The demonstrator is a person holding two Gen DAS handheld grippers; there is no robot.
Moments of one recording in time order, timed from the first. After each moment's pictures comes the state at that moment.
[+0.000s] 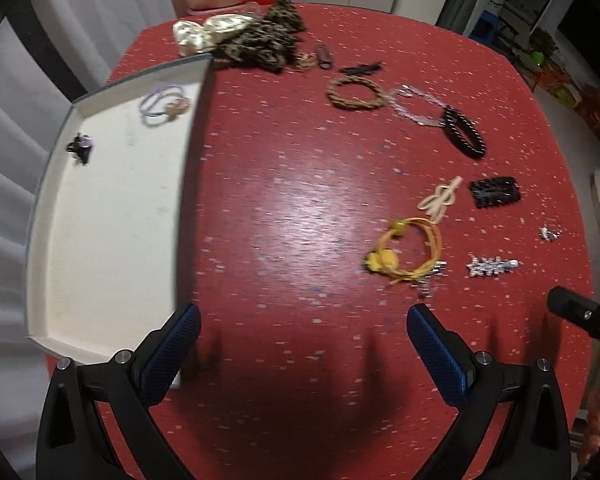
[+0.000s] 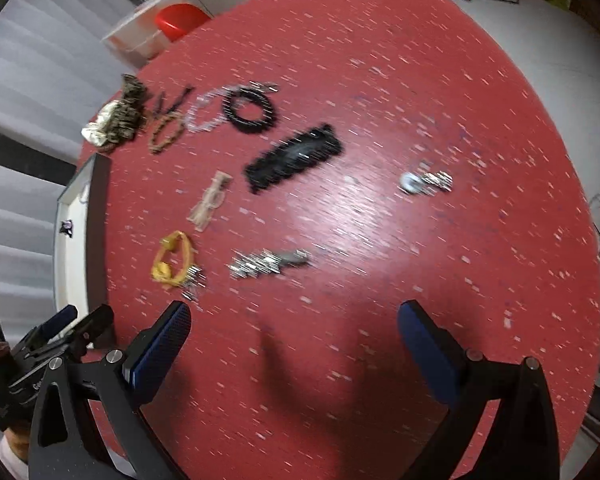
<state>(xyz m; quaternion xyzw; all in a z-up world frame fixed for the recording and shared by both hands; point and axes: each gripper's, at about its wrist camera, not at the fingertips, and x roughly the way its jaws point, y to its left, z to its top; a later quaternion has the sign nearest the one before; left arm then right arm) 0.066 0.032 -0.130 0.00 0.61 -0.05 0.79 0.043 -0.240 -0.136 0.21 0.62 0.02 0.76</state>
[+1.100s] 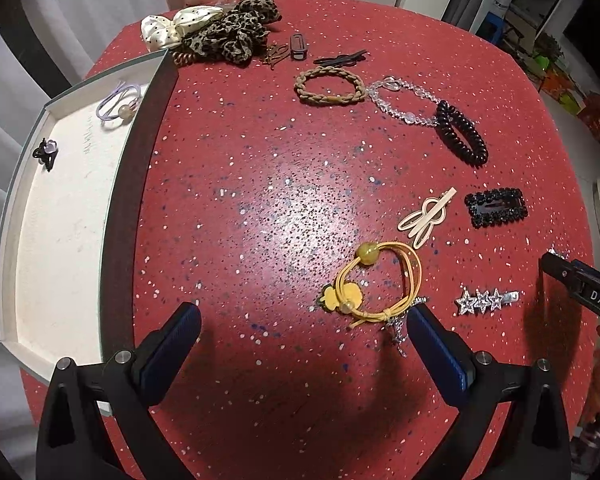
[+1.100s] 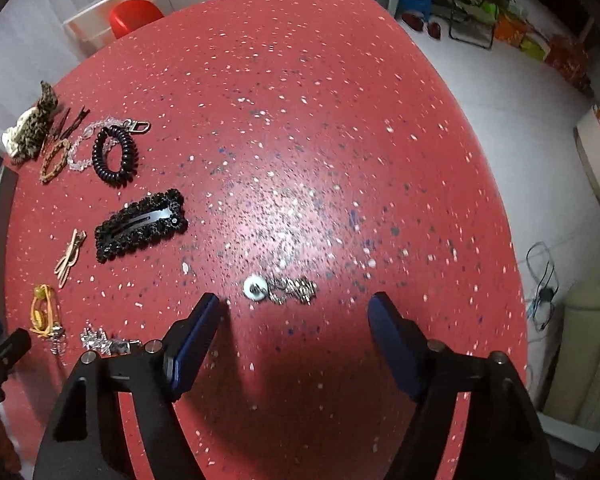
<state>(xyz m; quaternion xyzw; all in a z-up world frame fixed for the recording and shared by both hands) 0.091 -0.008 -0.160 0.00 0.61 -0.04 0.79 0.089 -0.293 -0.169 0.07 0.60 -0.06 0.80</state>
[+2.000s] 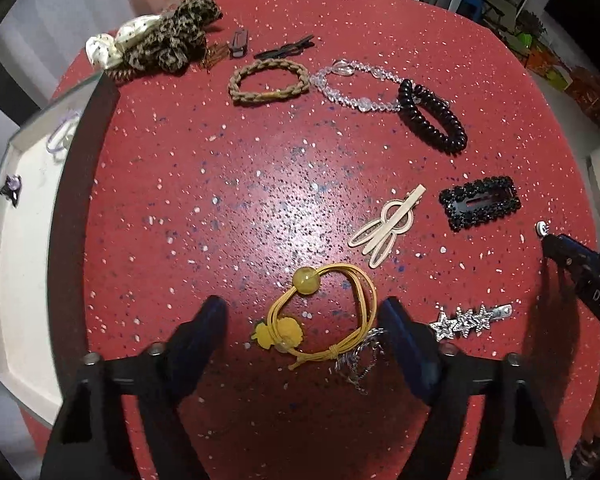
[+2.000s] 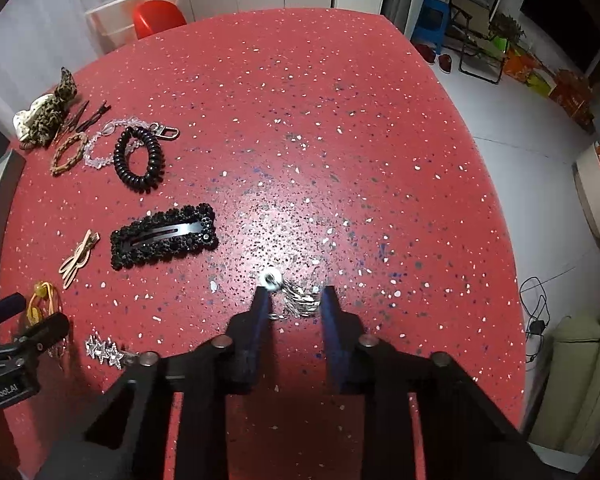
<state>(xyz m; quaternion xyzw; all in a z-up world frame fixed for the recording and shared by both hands) 0.119 -0.056 -0.177 0.03 0.61 -0.07 0.79 0.091 -0.270 -0.163 0.04 0.57 -0.05 0.82</state>
